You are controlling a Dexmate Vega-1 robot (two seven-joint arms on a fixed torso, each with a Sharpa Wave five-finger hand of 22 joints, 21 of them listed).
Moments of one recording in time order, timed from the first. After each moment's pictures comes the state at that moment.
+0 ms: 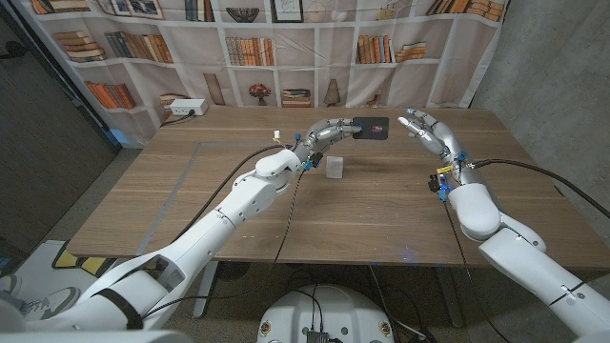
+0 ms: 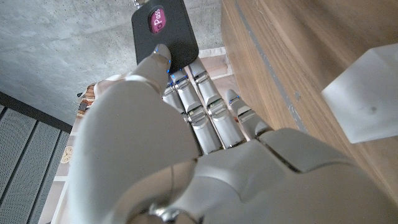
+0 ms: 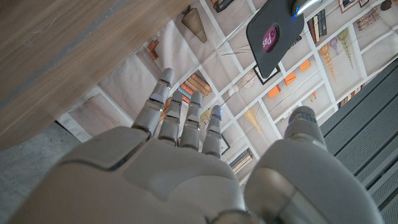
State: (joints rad) left arm 0.69 0.35 0.61 -1.54 -0.63 0.05 -0.04; left_hand 1.19 0.00 0.46 -0.14 0.17 1.14 -0.07 0.39 0.18 1.24 -0.16 0.34 0.22 1.06 -0.18 0.26 0.23 0.36 -0.04 0.20 0.18; right arm -1.28 -0.73 -0.18 -2.02 0.04 0.00 -0.45; right_hand 0.43 -0.09 0.24 -0.14 0.18 0.34 -0.11 0.21 0.19 0.37 0.11 0.21 0.18 0.29 0.18 0.18 0.18 0.46 0.21 0.23 0.18
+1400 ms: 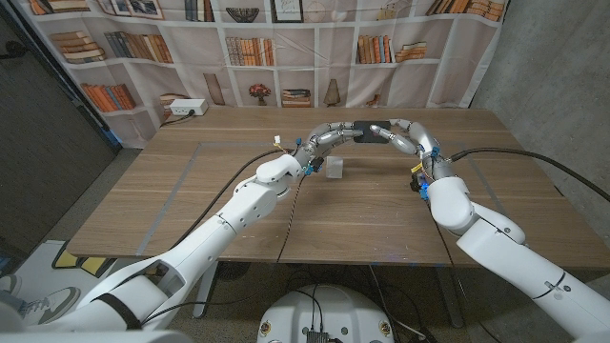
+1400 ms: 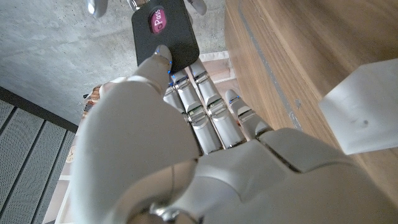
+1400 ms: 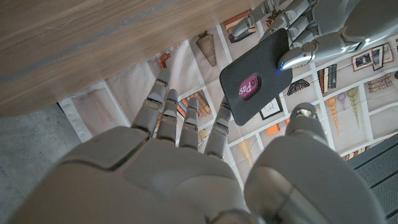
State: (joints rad) left arm 0.70 0.35 0.62 -1.52 -0.64 0.00 -0.07; left_hand 1.19 0.02 0.46 -0.14 0.17 1.14 -0.07 0.38 0.19 1.24 -0.16 0.32 0.22 1.06 -0.18 0.24 0.23 0.36 -0.04 0.20 0.18; right arm -1.18 -0.77 -0.35 -2.20 -0.10 -0.41 -0.45; right_hand 0.48 -0.09 0.22 -0.14 0.19 0.58 -0.14 0.28 0.22 0.31 0.11 0.21 0.18 0.31 0.16 0.19 0.18 0.46 0.22 0.23 0.19
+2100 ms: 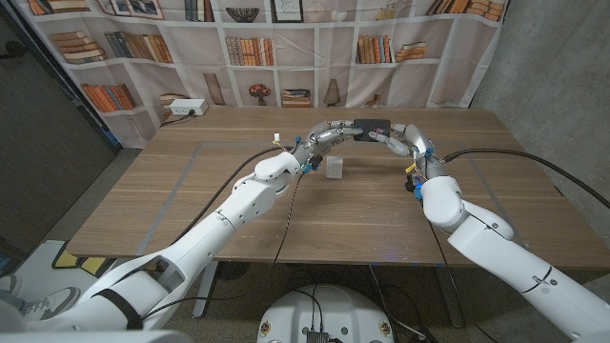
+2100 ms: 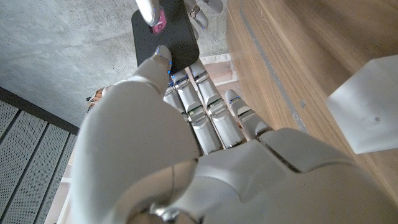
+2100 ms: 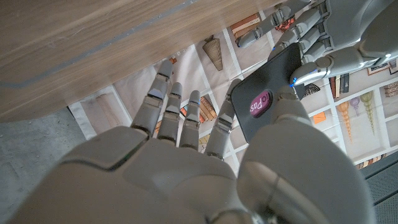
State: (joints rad) left arm 0.68 0.35 0.62 -1.50 -0.64 0.00 -0.10; left_hand 1.19 0.02 0.45 -0.14 0.17 1.14 -0.07 0.38 0.19 1.23 -0.16 0.32 0.22 1.06 -0.18 0.24 0.23 0.36 -0.04 0.20 0.18; right arm -1.14 -0.74 -0.39 -2.17 -0.09 -0.45 -0.47; right_hand 0.67 -0.03 0.28 -0.16 0.19 0.76 -0.13 0.36 0.26 0.41 0.07 0.22 0.18 0.42 0.13 0.19 0.18 0.56 0.22 0.25 0.19
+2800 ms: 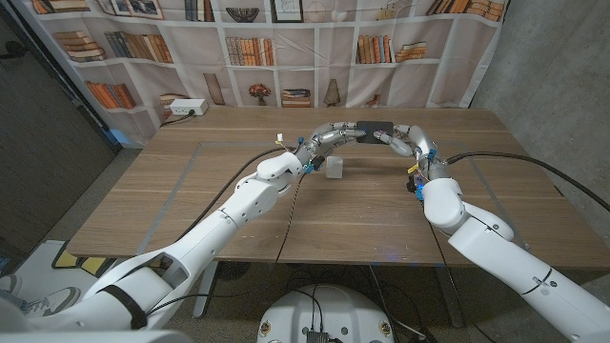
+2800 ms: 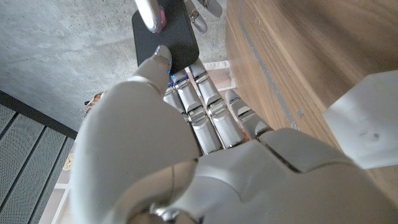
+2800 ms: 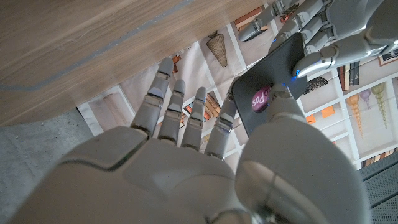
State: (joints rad) left arm 0.67 0.33 0.63 -1.46 -0.65 0.00 -0.14; left_hand 1.19 0.02 0.45 -0.14 0.17 1.14 -0.07 0.37 0.19 1.23 -0.16 0.32 0.22 1.06 -0.18 0.23 0.23 0.36 -0.05 0.20 0.18; right arm -1.15 -0.74 -0.38 -2.17 -0.06 -0.44 -0.51; right_hand 0.70 -0.01 0.30 -0.16 0.19 0.80 -0.16 0.40 0.30 0.50 -0.01 0.24 0.18 0.48 0.09 0.19 0.18 0.58 0.22 0.26 0.19
